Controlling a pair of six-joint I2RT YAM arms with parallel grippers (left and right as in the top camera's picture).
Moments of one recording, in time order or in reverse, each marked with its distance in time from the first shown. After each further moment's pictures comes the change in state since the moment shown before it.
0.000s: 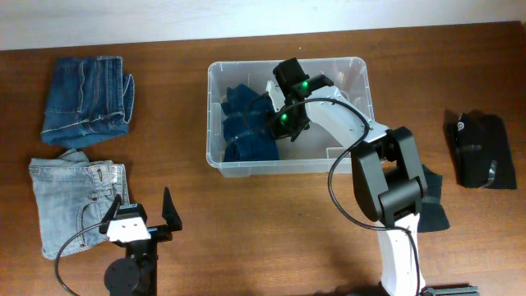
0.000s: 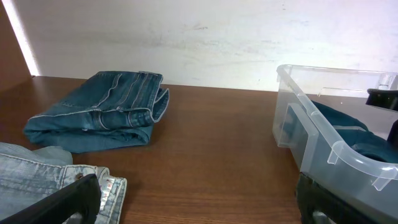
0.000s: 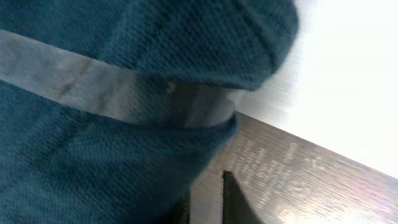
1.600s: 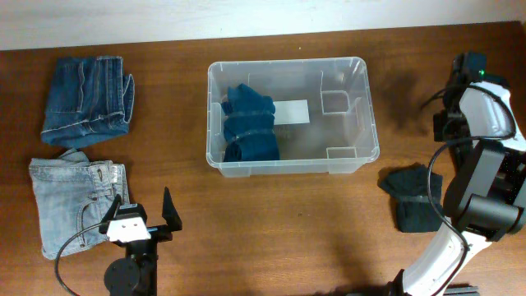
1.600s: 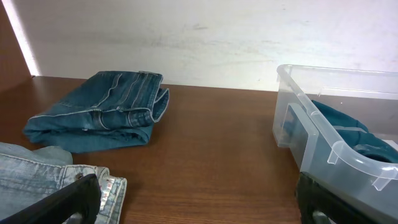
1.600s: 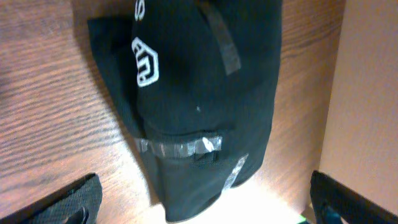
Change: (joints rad) left arm 0.000 0.000 0.000 0.000 0.000 0.000; right arm -0.748 -0.181 -0.142 -0.113 0.886 -0.289
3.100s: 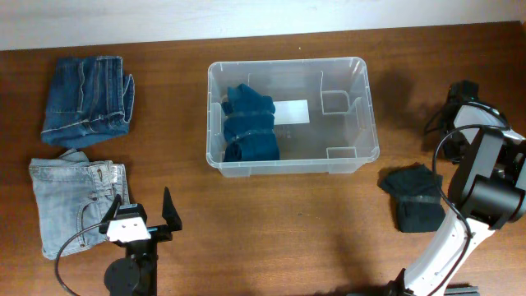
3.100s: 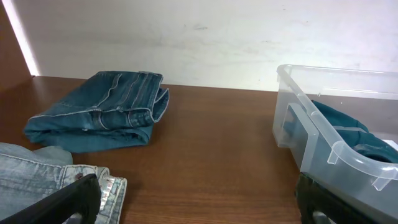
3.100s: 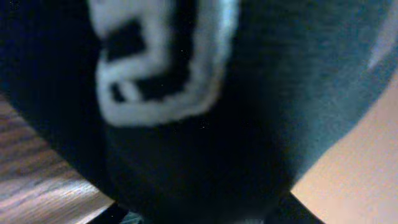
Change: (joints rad) left arm 0.000 0.000 0.000 0.000 0.000 0.000; right arm -0.069 0.133 -0.148 0.226 0.147 -0.196
